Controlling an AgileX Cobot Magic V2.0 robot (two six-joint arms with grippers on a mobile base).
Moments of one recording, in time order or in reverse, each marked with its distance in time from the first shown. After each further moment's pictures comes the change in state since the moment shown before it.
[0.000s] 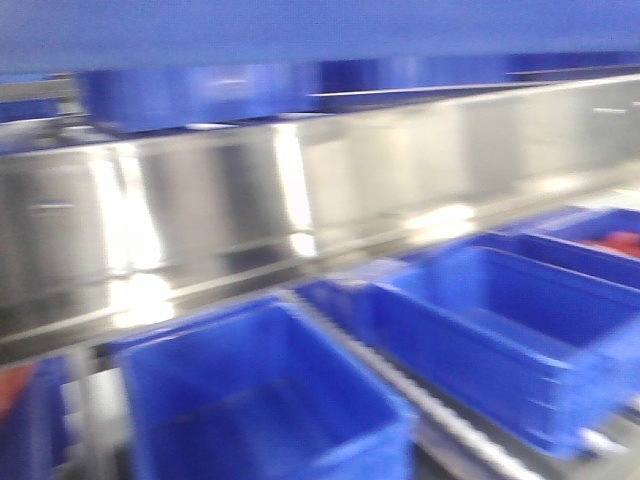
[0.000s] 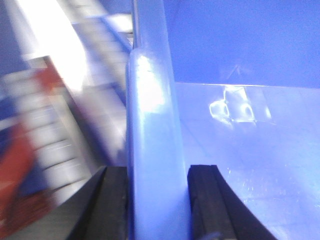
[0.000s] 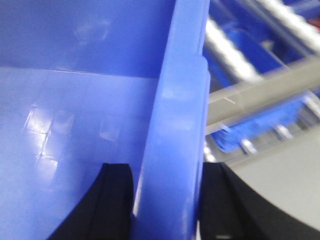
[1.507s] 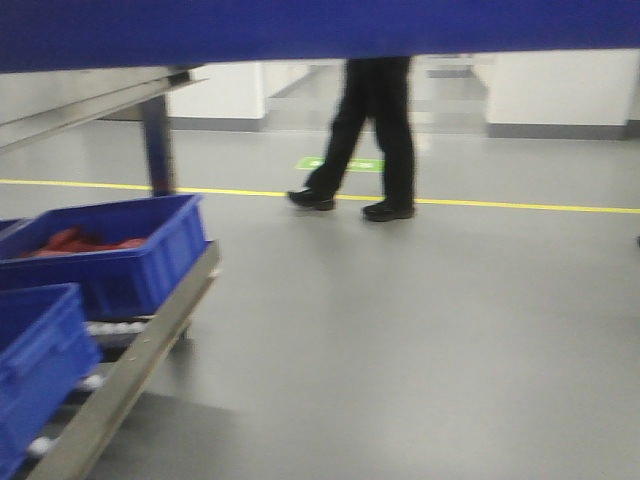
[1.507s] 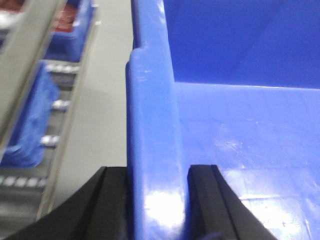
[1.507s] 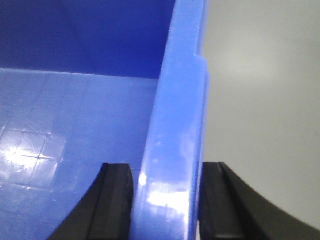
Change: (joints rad) left arm 0.000 0.000 0.000 -0.001 0.000 0.000; right arm 0.000 0.000 0.000 0.000 0.000 0.004
